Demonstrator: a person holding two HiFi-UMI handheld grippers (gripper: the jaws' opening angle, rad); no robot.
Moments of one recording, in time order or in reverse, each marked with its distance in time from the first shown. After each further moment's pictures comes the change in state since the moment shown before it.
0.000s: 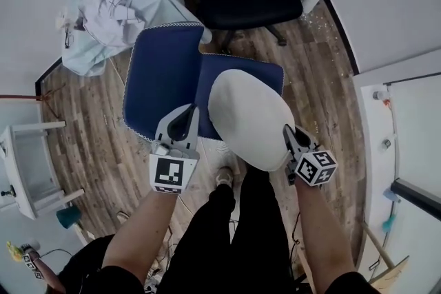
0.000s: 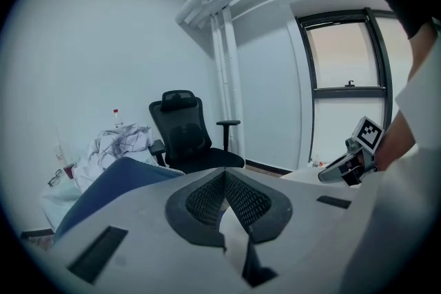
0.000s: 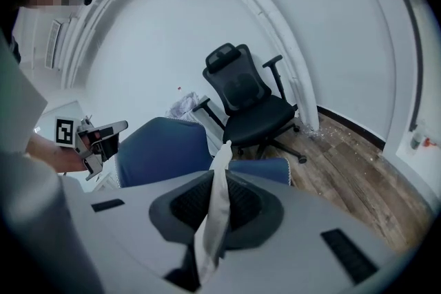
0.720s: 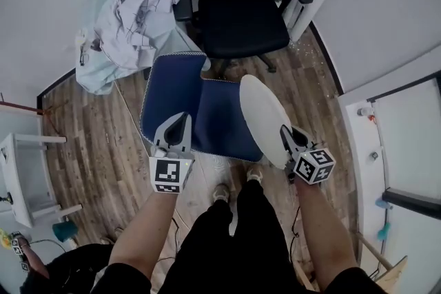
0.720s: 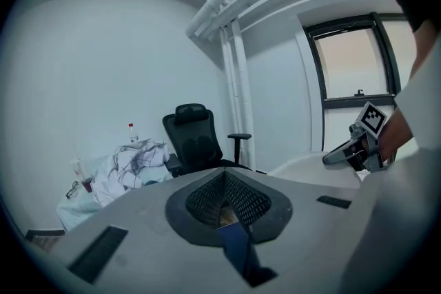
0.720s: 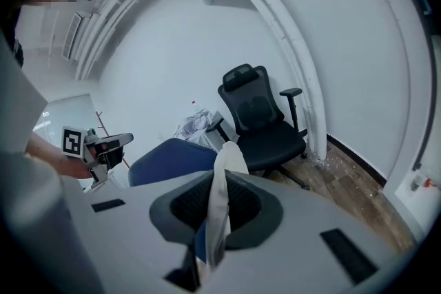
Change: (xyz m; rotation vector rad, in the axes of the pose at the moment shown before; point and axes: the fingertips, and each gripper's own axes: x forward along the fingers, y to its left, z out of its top) left arm -0.040 0.034 0.056 -0.010 -0.054 0.079; right arm -0.039 0.052 0.099 -0.131 -0.079 0.025
